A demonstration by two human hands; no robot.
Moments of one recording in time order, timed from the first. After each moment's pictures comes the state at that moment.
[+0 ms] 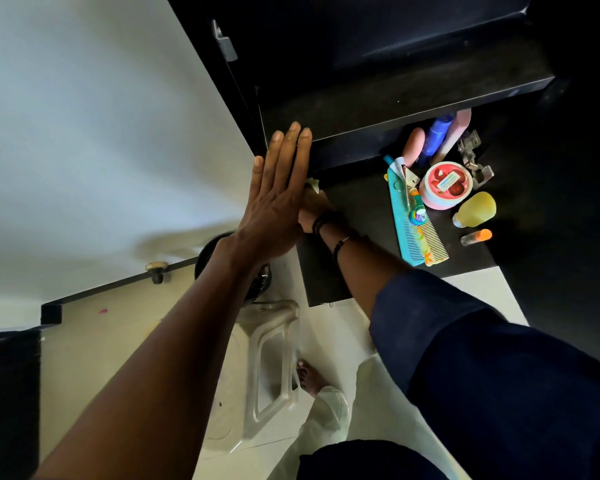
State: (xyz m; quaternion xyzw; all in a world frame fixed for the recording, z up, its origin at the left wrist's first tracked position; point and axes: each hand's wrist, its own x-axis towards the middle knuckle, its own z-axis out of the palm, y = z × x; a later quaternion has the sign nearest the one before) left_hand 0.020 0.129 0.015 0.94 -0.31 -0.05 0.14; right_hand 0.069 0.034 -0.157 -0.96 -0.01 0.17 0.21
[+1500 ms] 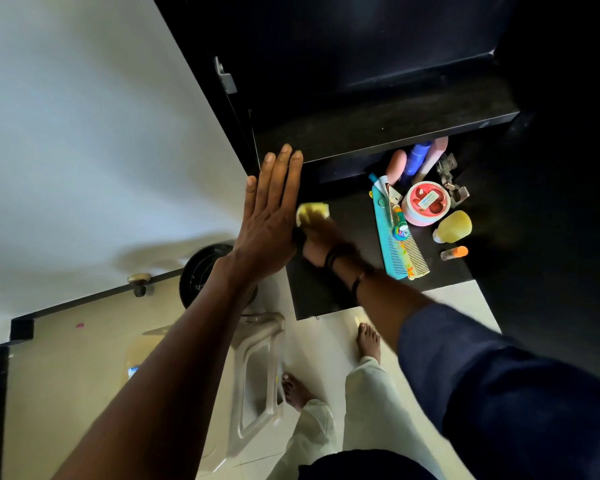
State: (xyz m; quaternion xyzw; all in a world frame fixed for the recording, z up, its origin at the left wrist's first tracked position) left_hand 0.019 0.126 0.005 0.94 -0.30 -0.03 0.15; right_hand 0.020 -0.003 -0.155 -0.96 0.03 0.18 0.21
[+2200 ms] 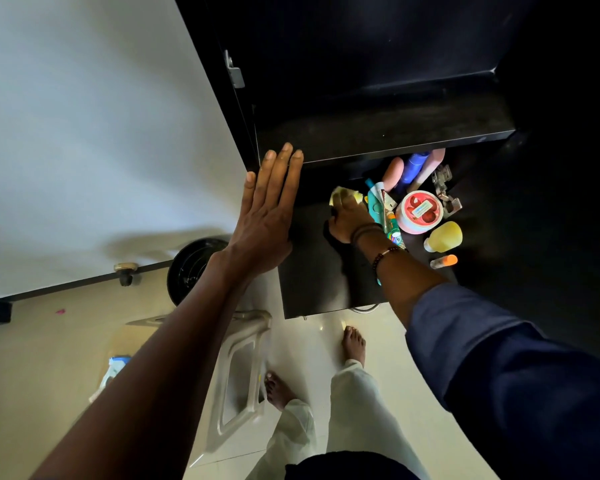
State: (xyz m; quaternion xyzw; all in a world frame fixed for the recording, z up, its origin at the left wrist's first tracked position) left_hand 0.019 0.124 -0.002 0.95 -0.29 0.00 0.14; right_hand 0.046 -0.072 -0.146 -0.96 0.08 0.23 0.13
